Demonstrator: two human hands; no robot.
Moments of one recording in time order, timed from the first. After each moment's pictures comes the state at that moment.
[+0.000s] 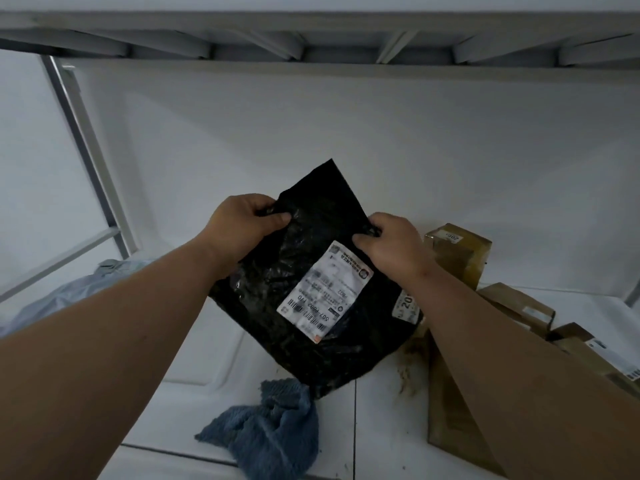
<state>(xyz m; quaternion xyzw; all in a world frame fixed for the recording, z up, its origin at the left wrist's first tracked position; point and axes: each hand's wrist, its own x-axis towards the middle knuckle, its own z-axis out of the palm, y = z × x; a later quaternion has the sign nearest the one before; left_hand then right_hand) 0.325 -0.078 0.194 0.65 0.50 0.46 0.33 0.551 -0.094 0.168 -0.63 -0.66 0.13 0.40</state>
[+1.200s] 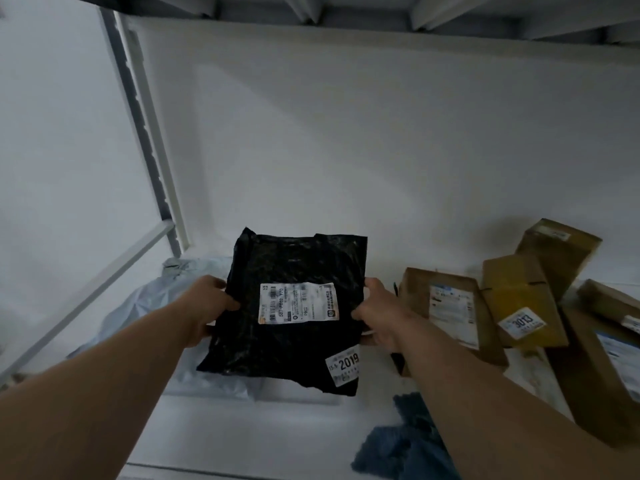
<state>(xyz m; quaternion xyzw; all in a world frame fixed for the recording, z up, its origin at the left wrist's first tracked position) 0.047 0.020 0.064 0.45 0.67 0.31 0.51 0.314 -0.024 0.059 -0.68 -0.41 0.51 0.34</state>
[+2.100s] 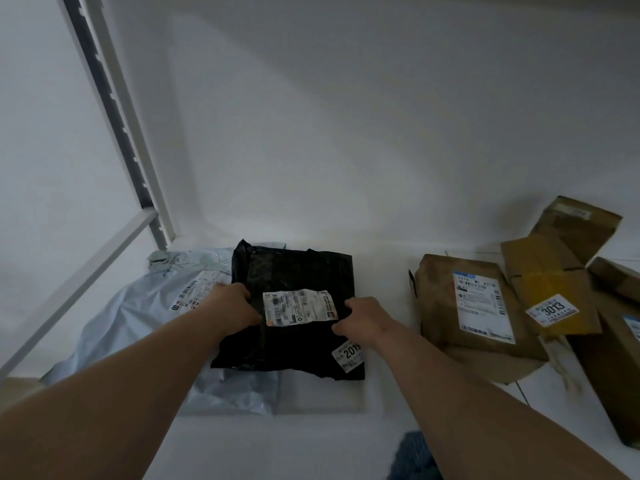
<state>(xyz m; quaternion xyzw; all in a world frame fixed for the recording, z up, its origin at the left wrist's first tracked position) 0.053 0.069 0.028 0.68 0.69 0.01 0.25 0.277 0.020 0.001 -0.75 -0.54 0.35 0.14</state>
